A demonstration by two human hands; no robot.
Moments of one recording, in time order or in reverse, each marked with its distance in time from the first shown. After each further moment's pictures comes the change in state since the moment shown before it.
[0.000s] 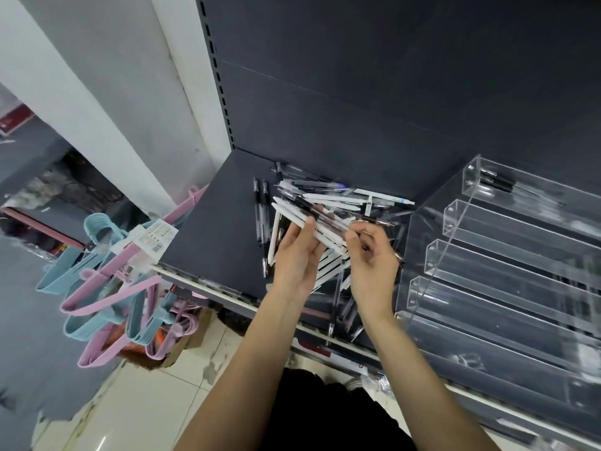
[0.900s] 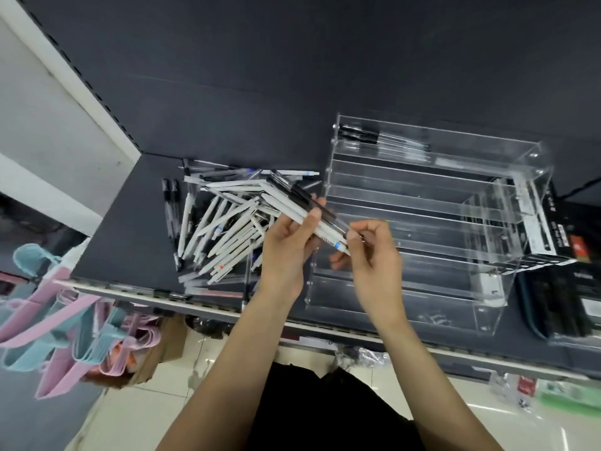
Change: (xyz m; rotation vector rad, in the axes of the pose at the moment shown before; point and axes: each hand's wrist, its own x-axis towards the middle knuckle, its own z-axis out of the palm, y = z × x) left_hand -0.056 -0.112 0.090 0.492 -0.125 0.090; right_hand -0.018 0.008 -0.168 0.017 0.008 0.068
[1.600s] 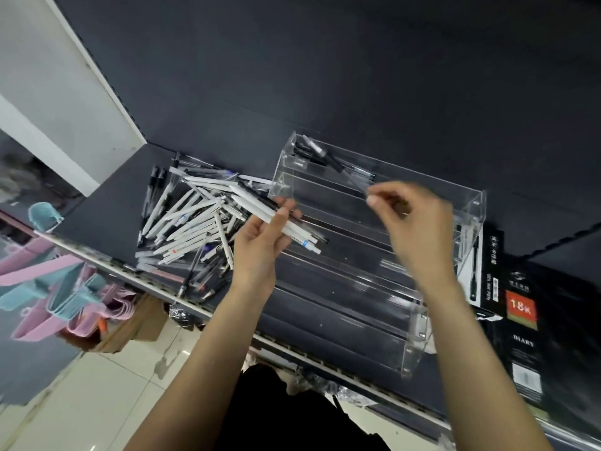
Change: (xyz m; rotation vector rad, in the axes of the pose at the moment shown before) left_hand -0.019 -0.026 0.096 -0.079 0.228 0.165; right_hand 0.110 -0.027 -0.157 -0.409 -0.126 -0.513
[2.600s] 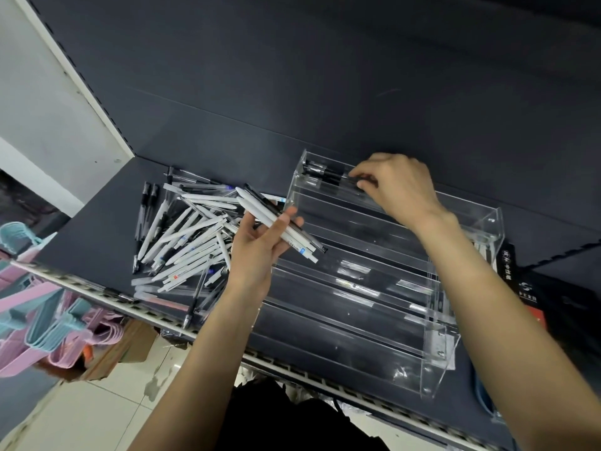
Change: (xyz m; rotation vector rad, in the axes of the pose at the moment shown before) left_hand 0.046 0.023 -0.023 0.014 -0.089 -0.040; right_hand 0.098 0.013 0.045 -0.641 -0.336 -0.240
